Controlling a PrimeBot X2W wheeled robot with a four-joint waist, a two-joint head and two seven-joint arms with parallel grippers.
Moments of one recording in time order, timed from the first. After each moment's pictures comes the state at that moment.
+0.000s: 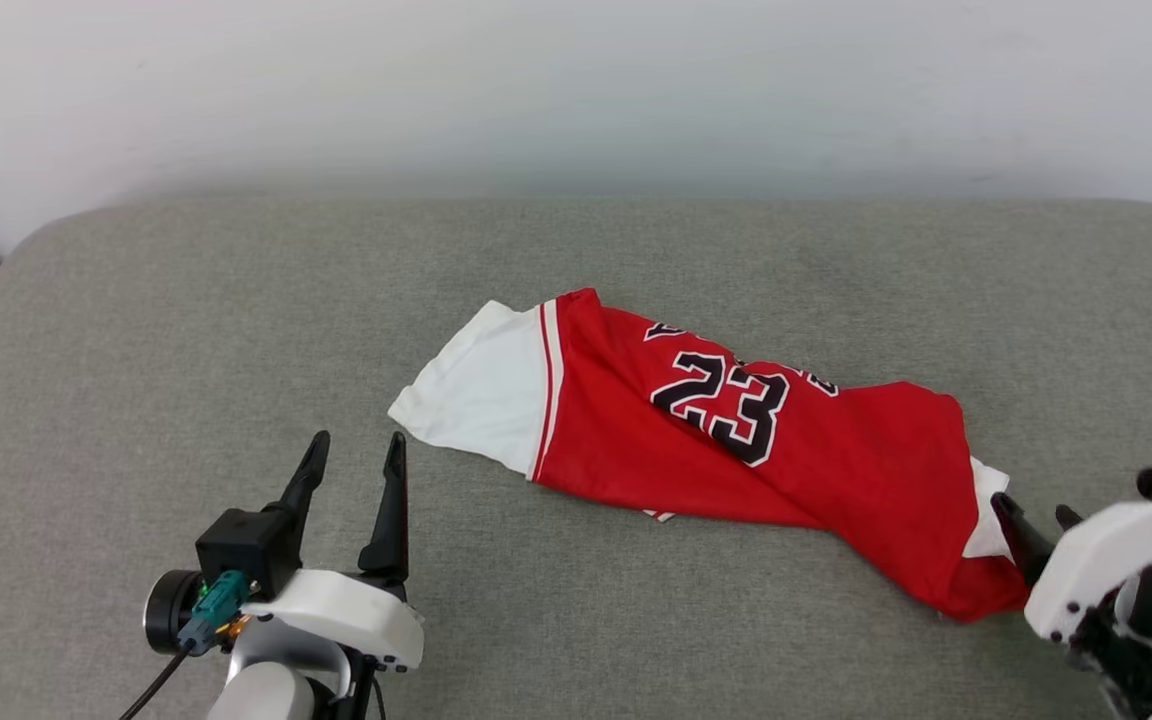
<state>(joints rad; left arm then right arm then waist) -0.16 0.23 -0.29 0.23 -0.42 0.08 -0.26 -0.19 -0.12 -0.21 0.31 0.33 0.13 0.43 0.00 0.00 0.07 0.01</state>
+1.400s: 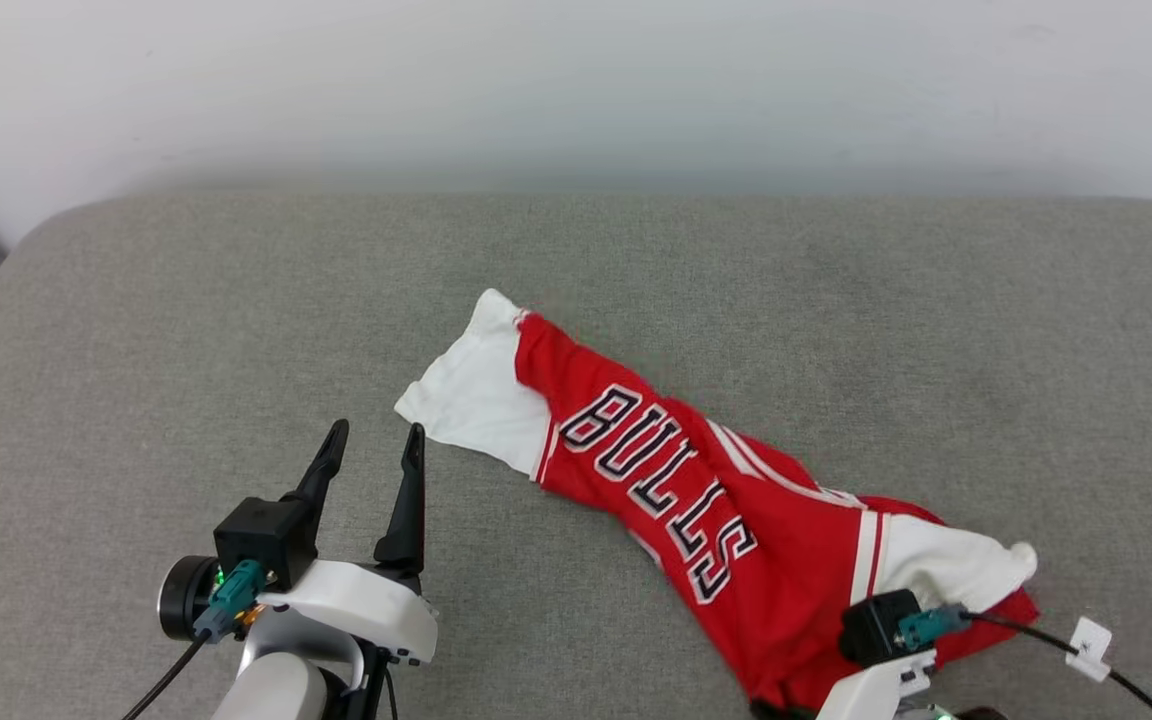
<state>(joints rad) -0.19 0.23 -0.31 0.23 -0.41 0.08 -0.25 0.03 -0.10 0.28 0.09 0.45 0.13 0.64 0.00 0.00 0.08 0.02</state>
